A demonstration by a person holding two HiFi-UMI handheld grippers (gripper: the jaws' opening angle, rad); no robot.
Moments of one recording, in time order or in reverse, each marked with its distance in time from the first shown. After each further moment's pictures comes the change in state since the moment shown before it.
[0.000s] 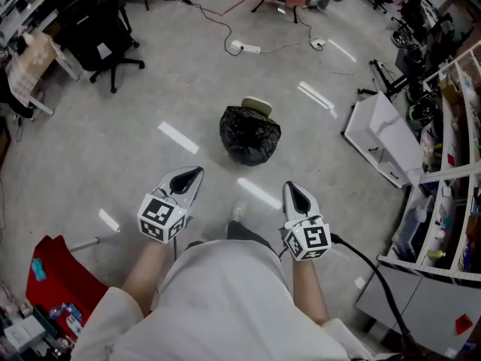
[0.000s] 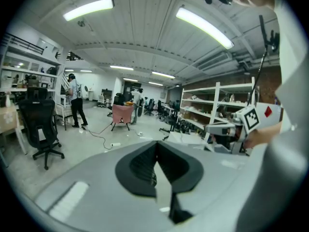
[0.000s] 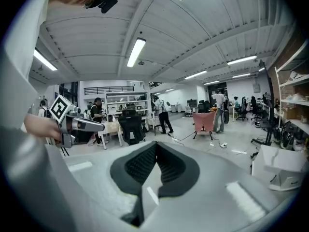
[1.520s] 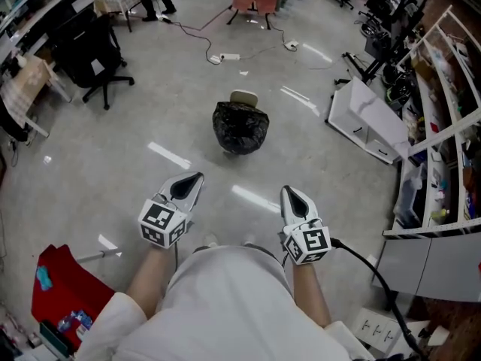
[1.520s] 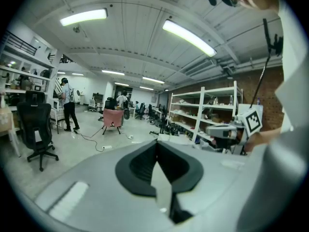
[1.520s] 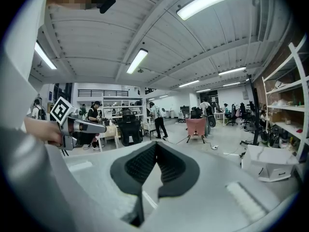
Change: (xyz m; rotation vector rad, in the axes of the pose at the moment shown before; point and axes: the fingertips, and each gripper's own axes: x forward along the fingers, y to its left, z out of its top) left arm -0.143 -0.086 -0.033 0.034 -0.055 -0.105; right arm -0.156 0.123 -0.019 -0.004 -0.067 -0.107
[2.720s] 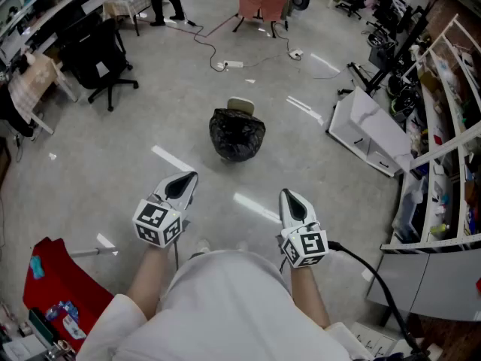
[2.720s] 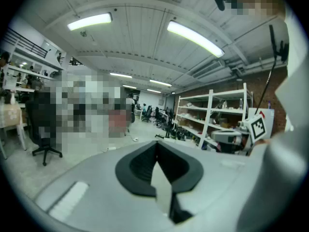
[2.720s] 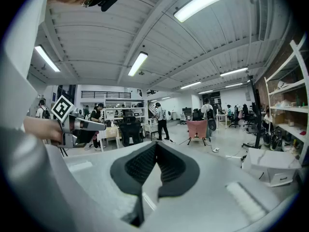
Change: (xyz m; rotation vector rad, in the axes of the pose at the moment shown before) left arm 0.035 -0.034 0.021 -0.054 -0.033 0.093; right arm -0.021 -0.063 0.009 -0.009 -0.022 0.032
